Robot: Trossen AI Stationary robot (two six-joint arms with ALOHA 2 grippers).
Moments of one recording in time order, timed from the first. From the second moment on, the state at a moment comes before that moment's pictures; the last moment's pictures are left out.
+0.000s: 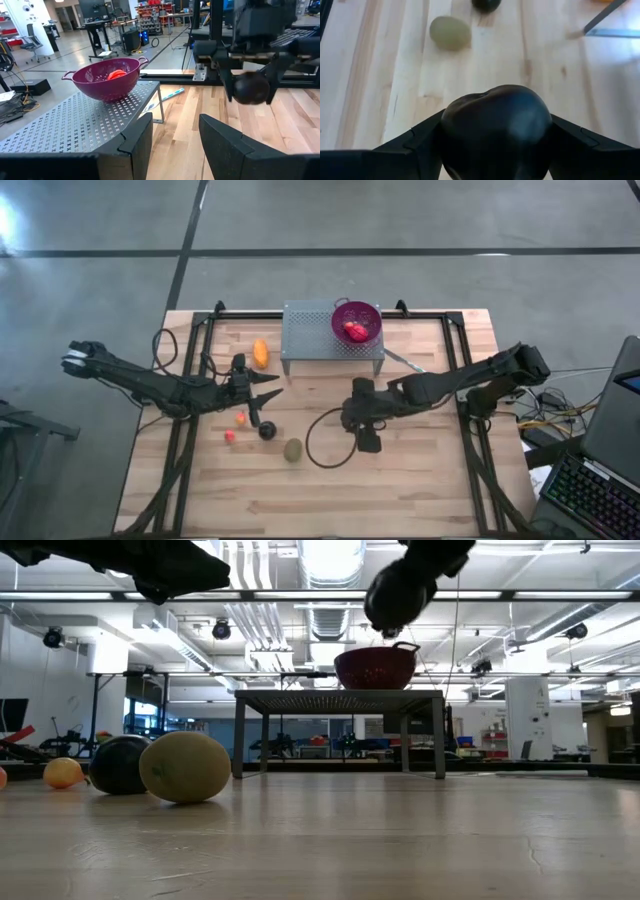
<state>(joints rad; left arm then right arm) -0.28 0.84 0.49 0.28 -0.60 0.02 0.22 1.58 1.29 -0.64 0.11 0.17</state>
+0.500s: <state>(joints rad) -0.28 0.84 0.49 0.28 -0.60 0.02 0.14 1.58 1.45 -0.73 0.13 0.07</state>
